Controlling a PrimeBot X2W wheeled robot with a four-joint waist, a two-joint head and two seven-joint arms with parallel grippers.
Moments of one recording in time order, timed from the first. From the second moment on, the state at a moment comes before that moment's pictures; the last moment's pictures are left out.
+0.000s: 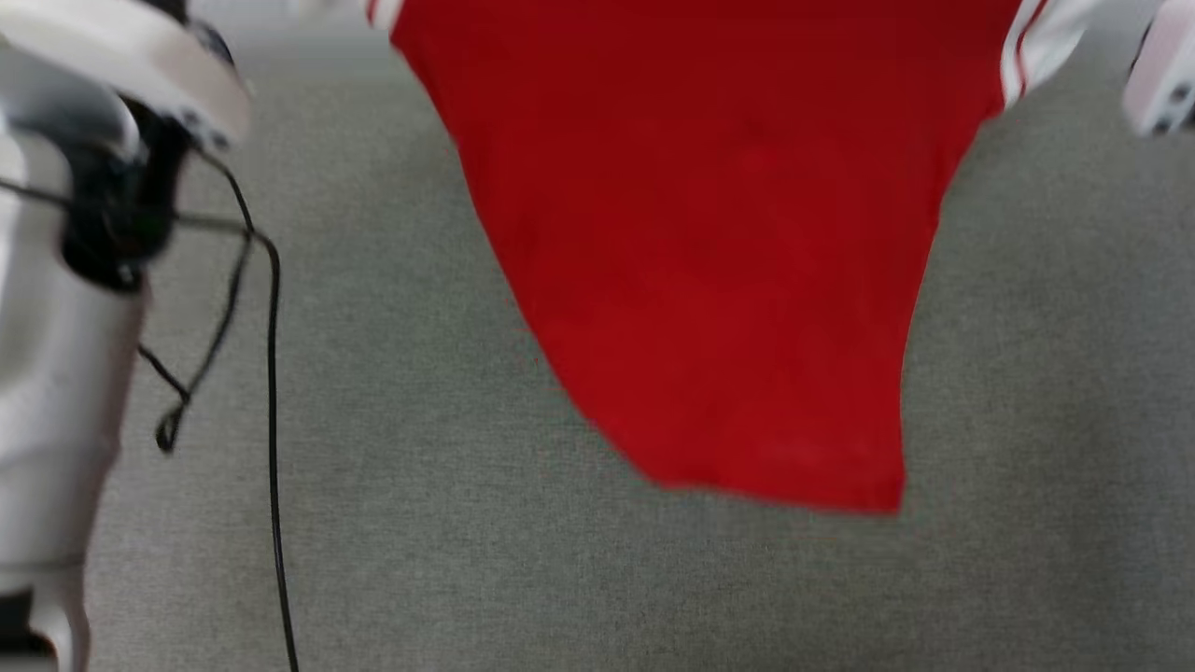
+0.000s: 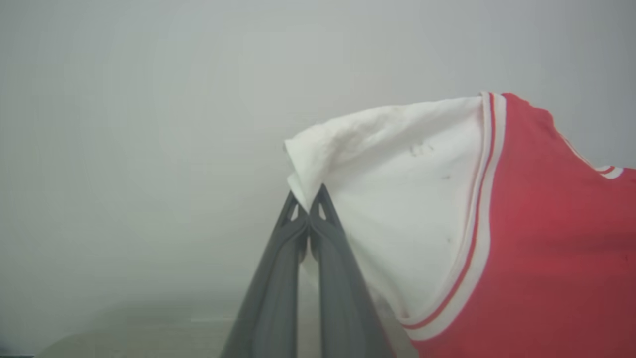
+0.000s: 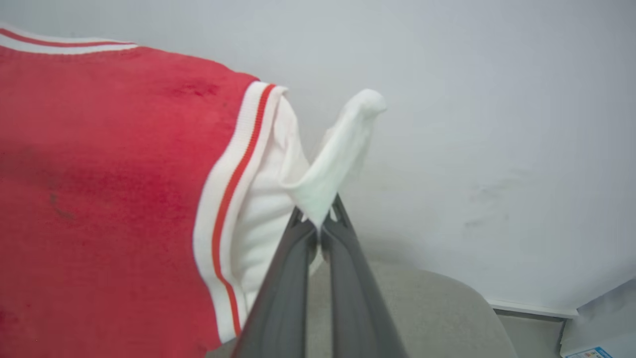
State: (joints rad) left arm -0.92 0.48 -0.31 0.31 -0.71 0.09 0.05; right arm -0.95 -0.28 -0.01 0.38 0.14 0.13 0.45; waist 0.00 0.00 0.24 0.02
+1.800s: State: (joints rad) left arm -0.79 0.34 -0.18 0.67 -0.70 -0.13 -0.26; right arm -0.98 -0.14 0.02 1.03 0.20 0.13 -0.21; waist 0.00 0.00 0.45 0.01
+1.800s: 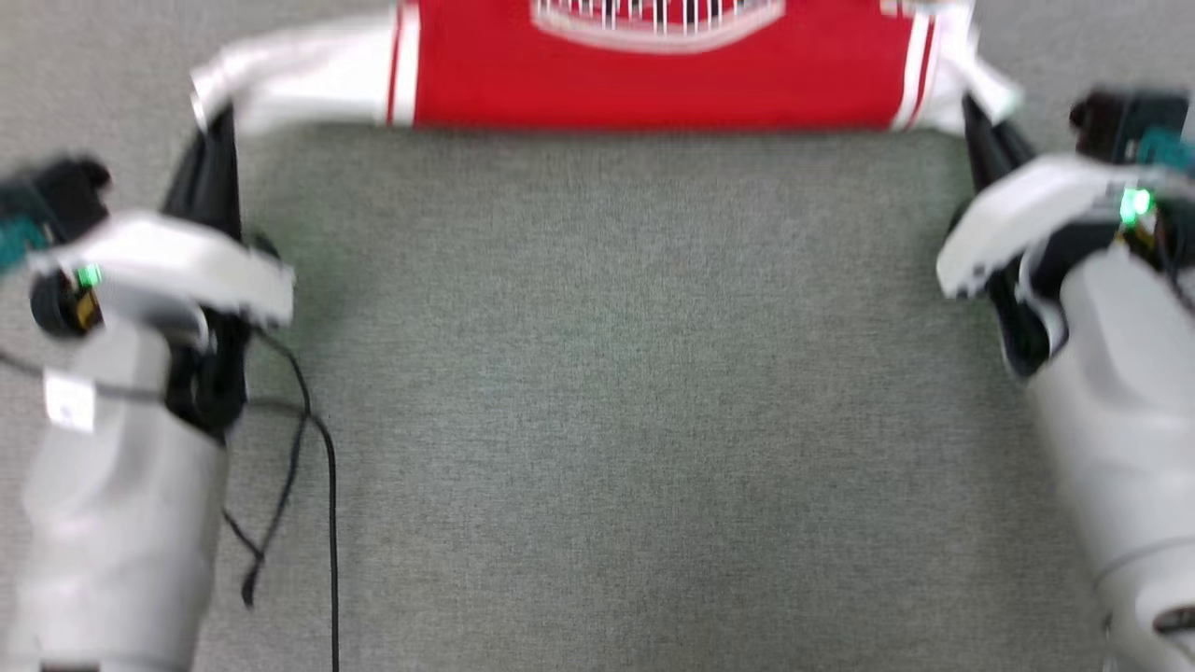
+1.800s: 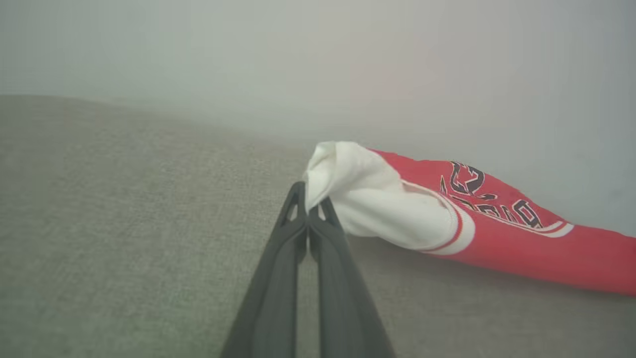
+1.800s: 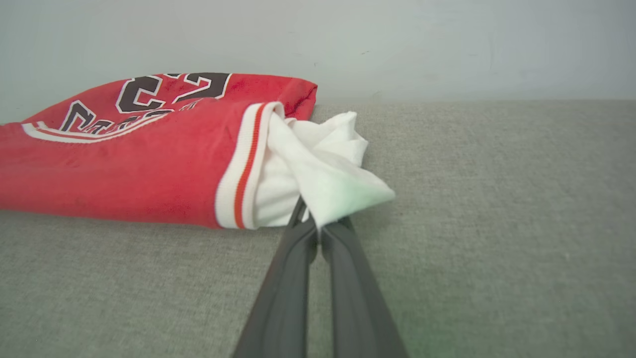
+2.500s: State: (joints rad) left arm -0.06 0.21 -0.03 0.33 -0.52 -0.09 -0.26; right arm -0.14 -0.11 -0.10 0.45 0.24 0.13 -0.06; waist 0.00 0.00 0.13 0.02
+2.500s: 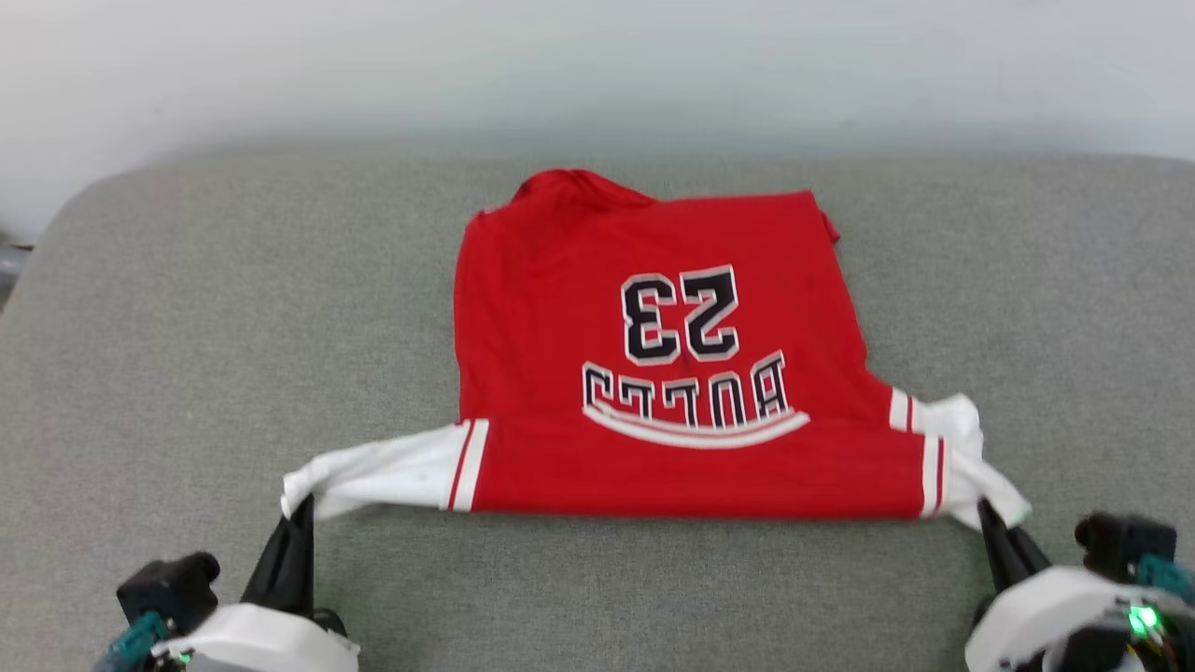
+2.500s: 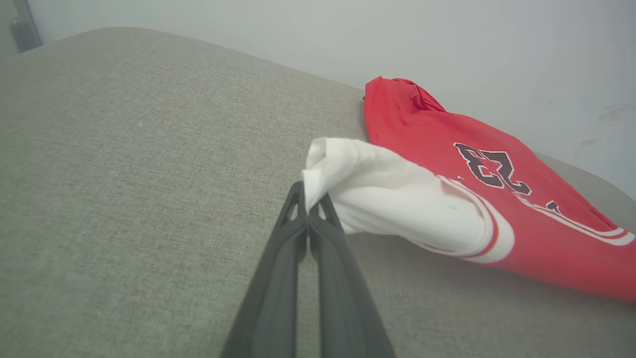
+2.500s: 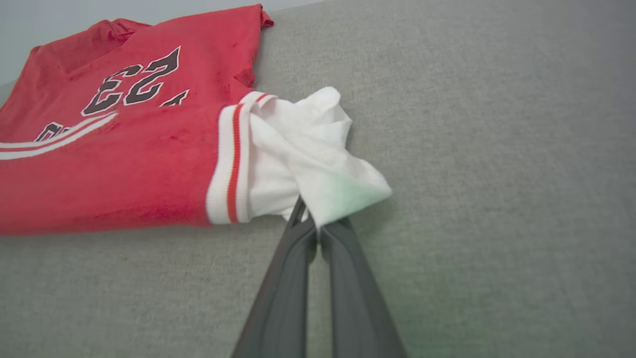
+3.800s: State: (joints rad) left arm -0.07 0.22 -0.16 -0.02 -0.44 -0.06 -0.20; right arm -0.49 -0.14 -0.15 0.40 0.26 0.13 0.32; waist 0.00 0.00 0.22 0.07
